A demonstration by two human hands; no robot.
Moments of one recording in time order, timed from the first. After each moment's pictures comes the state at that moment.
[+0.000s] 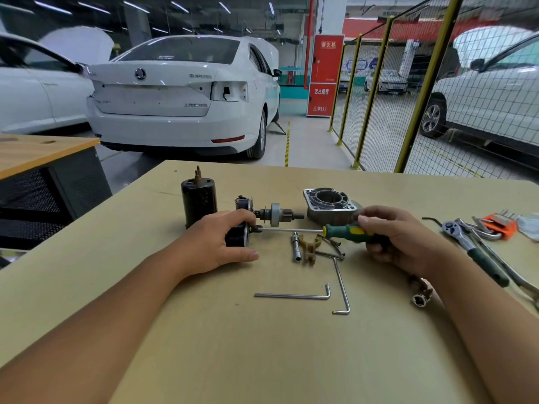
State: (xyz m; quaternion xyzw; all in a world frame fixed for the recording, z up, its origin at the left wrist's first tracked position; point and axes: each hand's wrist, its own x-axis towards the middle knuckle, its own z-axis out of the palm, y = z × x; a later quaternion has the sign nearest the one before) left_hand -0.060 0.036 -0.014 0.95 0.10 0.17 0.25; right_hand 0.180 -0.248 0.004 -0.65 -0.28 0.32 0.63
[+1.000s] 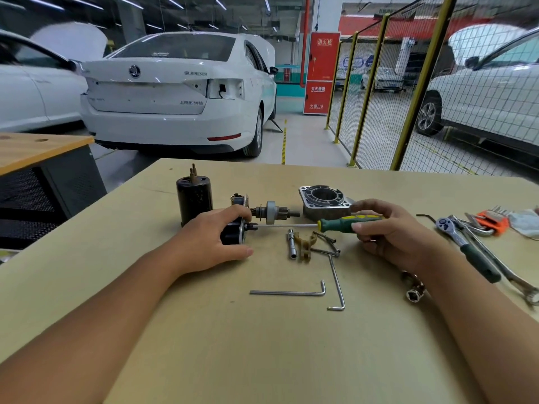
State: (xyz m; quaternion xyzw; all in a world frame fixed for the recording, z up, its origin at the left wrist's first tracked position) left_hand -0.059 0.035 -0.015 0.95 0.12 0.16 0.24; right_hand 0.186 -0.245 -0.002 -0.61 -0.29 0.33 0.66
